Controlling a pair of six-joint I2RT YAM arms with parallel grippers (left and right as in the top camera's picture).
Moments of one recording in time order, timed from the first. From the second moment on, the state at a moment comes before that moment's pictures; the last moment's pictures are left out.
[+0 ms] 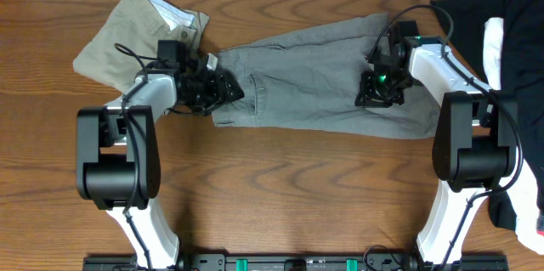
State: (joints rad) left arm -0.01 2.00 1.16 -0.44 0.72 -0.31; right arm 0.06 2.13 1.48 -0.92 -0.37 0.11
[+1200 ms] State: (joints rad) left arm -0.29 1.80 1.78 -1.24 0.18 0.04; right arm 0.00 1.72 1.51 -0.90 -0.34 0.19
